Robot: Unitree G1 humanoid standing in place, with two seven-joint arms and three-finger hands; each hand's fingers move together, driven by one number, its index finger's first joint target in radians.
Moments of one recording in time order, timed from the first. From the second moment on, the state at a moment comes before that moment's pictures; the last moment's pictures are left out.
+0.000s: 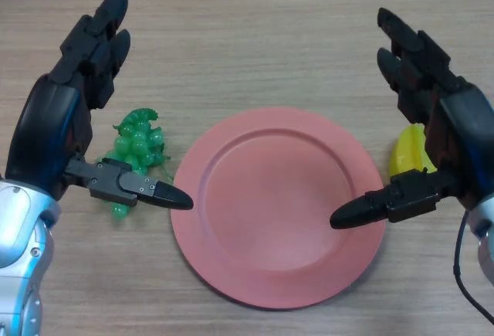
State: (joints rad) left arm -0.15 0.29 0.10 -0.37 -0.10 0.17 -0.20; right arm -0.14 -0.21 0.05 -0.47 -0.03 0.33 0.17
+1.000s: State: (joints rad) left arm -0.09 0.28 0.10 -0.51 -0.09 0.19 -0.24; right arm -0.32 -0.34 -0.05 0.21 -0.13 -0.19 0.27
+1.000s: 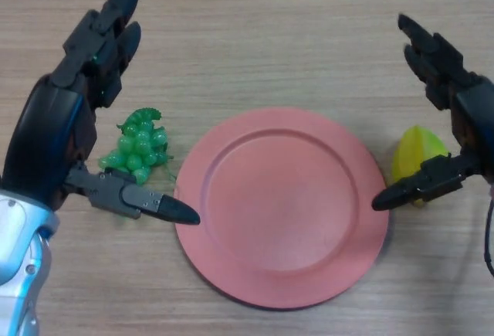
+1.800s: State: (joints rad) left arm -0.06 0.27 0.14 -0.55 -0.11 0.26 -0.25; right arm -0.58 -0.41 -0.03 1.07 -0.36 -0.71 0.18
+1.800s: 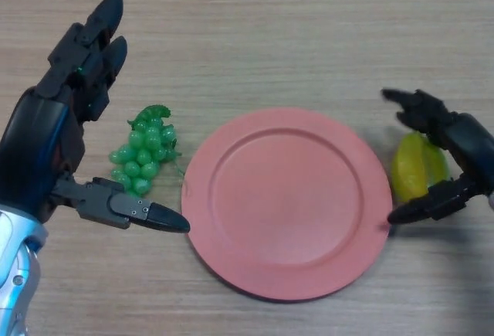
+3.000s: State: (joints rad) left arm -0.07 0.29 0.18 -0.50 -0.15 0.25 -0.27; right arm -0.25 -0.19 0.18 -0.03 -0.06 0.13 0.30
